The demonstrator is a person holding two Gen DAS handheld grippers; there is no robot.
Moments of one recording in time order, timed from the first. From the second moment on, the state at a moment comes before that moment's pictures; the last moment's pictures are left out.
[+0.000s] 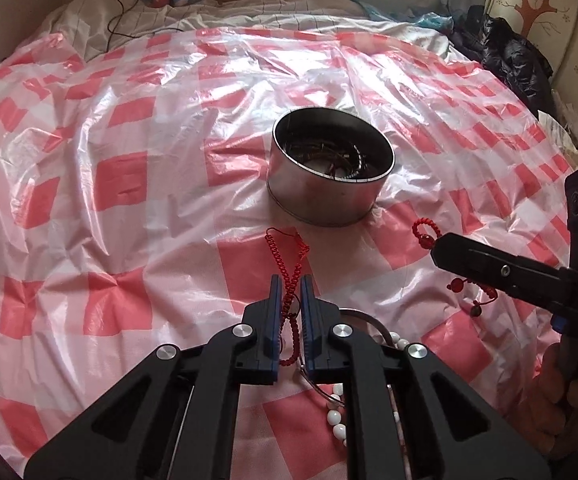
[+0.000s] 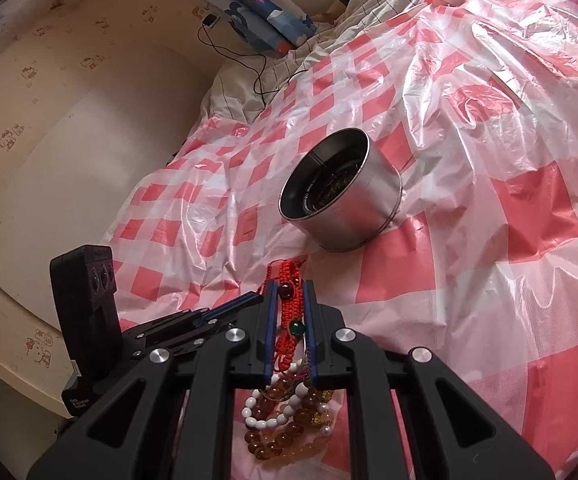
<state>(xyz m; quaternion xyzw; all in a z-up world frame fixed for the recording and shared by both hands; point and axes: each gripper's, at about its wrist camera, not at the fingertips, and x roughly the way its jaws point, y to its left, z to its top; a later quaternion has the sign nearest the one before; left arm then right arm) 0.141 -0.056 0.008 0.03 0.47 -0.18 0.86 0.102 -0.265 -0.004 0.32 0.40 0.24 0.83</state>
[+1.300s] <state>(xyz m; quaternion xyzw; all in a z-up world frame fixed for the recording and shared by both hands) 0.153 -0.017 0.066 -0.17 0.39 -0.27 0.87 0.107 -0.270 0.011 0.35 0.37 0.25 0.82</state>
